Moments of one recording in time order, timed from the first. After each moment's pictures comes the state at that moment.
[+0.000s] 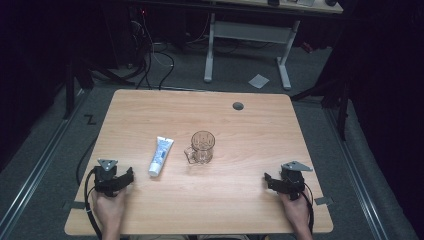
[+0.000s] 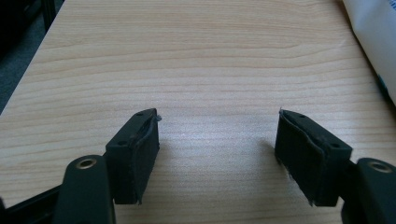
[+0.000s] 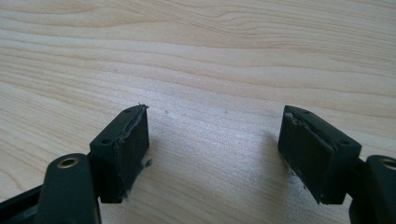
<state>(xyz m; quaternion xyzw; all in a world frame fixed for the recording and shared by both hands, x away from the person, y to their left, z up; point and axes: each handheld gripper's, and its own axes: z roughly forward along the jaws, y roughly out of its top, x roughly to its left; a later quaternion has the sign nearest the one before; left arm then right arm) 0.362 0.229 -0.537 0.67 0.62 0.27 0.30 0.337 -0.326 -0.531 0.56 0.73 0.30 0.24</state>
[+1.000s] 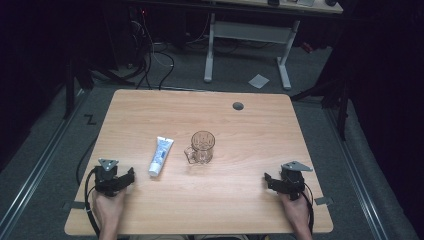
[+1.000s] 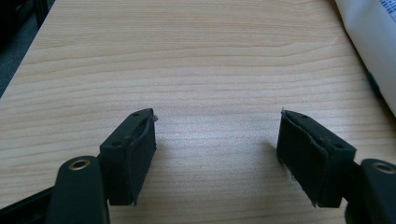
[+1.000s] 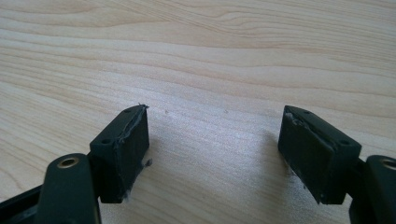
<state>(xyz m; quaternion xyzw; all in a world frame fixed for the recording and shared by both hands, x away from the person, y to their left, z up) 0.363 0.228 -0.537 0.68 0.61 0.26 0.31 0.337 -0.326 -0.531 0.56 0.73 0.30 0.24</state>
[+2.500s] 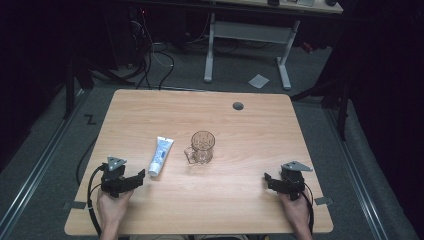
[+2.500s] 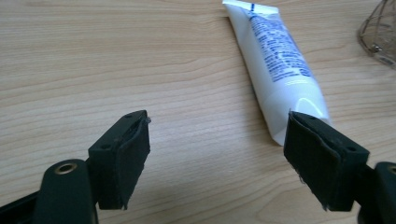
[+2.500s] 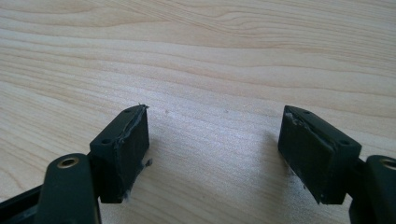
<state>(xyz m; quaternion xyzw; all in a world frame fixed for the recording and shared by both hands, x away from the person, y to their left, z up) 0.349 0.202 -0.503 0.73 0.55 0.21 0.35 0.337 -0.326 -0.531 0.56 0.73 0.31 0.24</state>
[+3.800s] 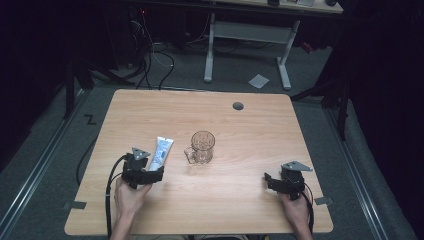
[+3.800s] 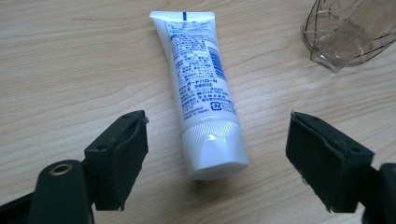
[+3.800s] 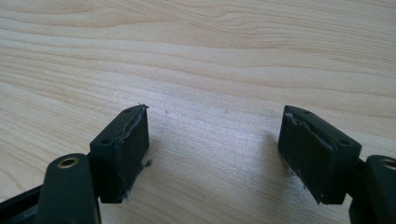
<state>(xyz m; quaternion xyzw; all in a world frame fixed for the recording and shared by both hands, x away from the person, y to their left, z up) 0.371 0.148 -0.487 0.78 0.51 0.18 0.32 0.337 -0.326 -0.531 0.56 0.73 0.31 0.24</state>
